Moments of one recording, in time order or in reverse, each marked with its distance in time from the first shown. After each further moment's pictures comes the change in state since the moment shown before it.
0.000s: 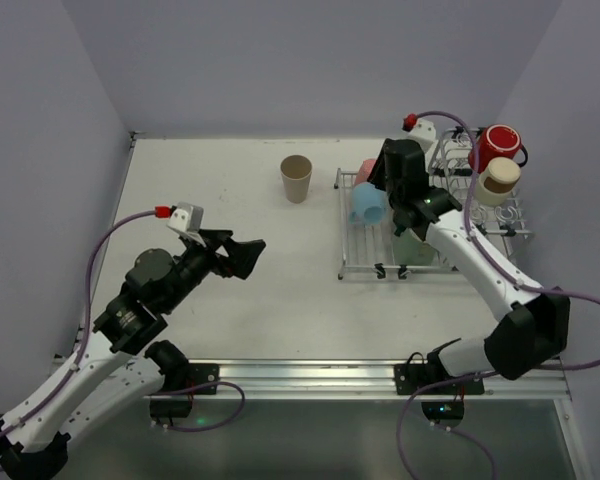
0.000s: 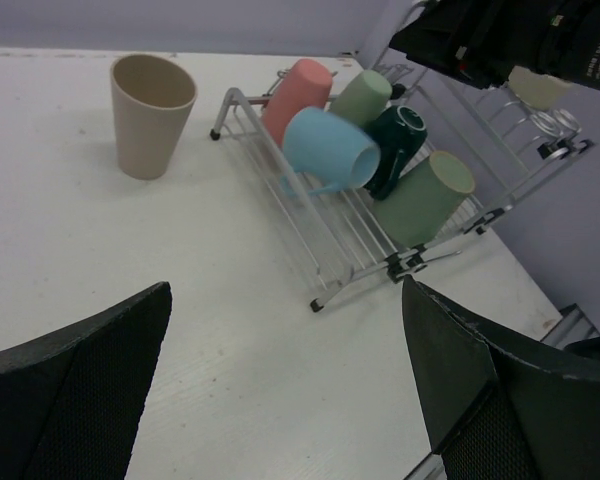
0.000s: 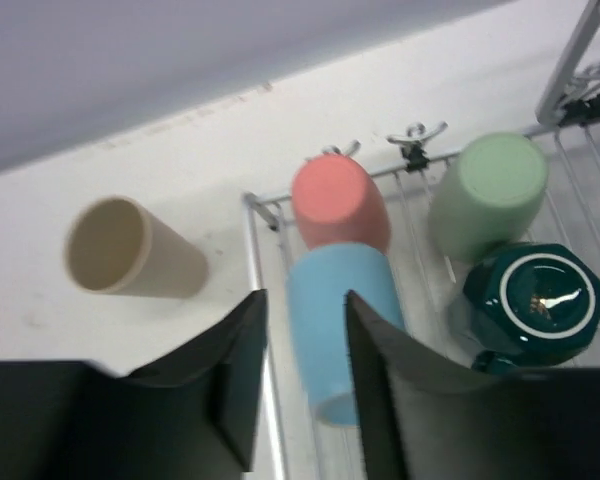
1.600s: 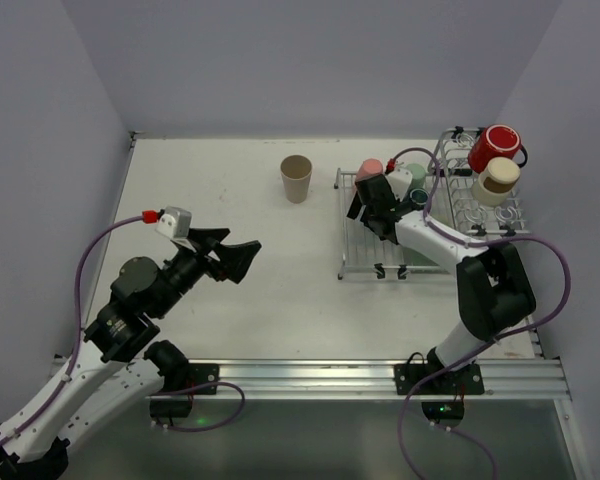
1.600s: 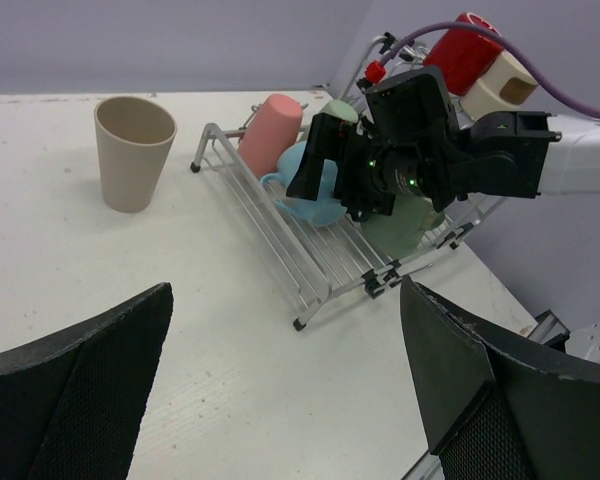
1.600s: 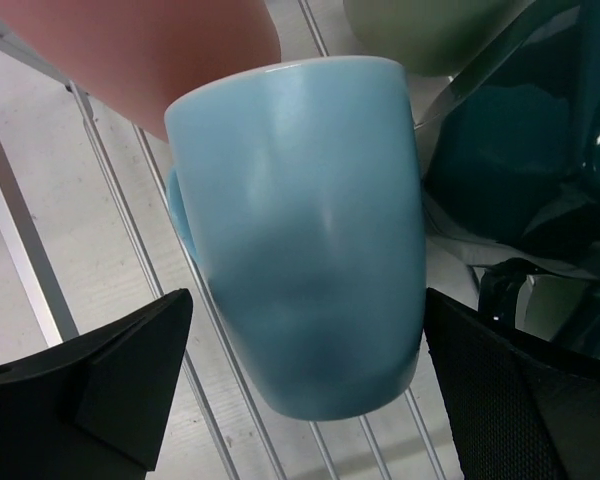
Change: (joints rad) left arm 0.002 -0.053 0.002 0.047 0.059 -0.006; right arm 0.016 0.194 -0.186 -0.014 0.049 0.237
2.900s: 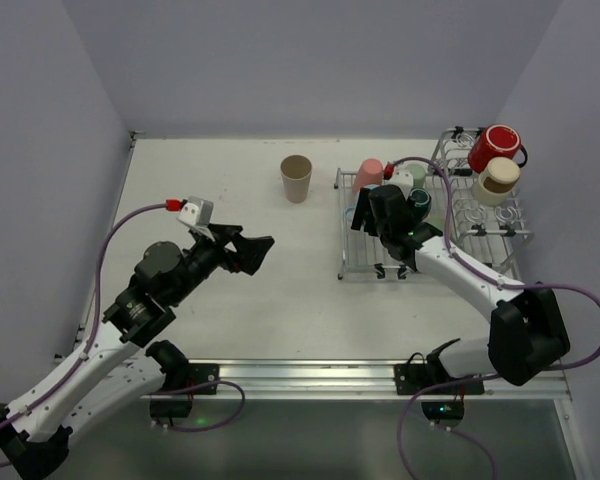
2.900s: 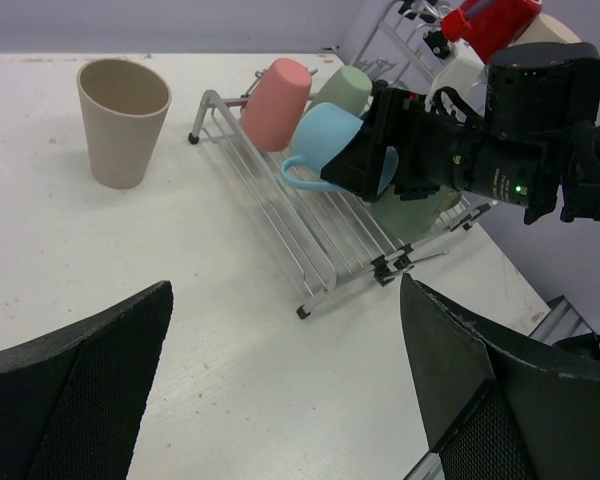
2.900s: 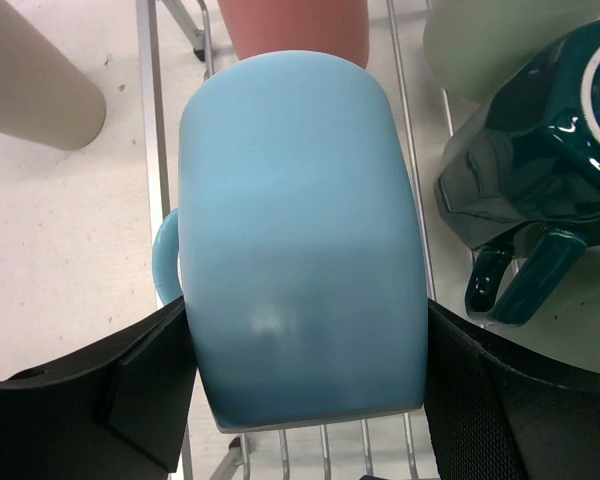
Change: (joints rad) left arm 0.000 0.131 -0.001 0.054 0.006 -0.007; right arm 0.041 -0.257 -0.167 0.124 -0.093 -0.216
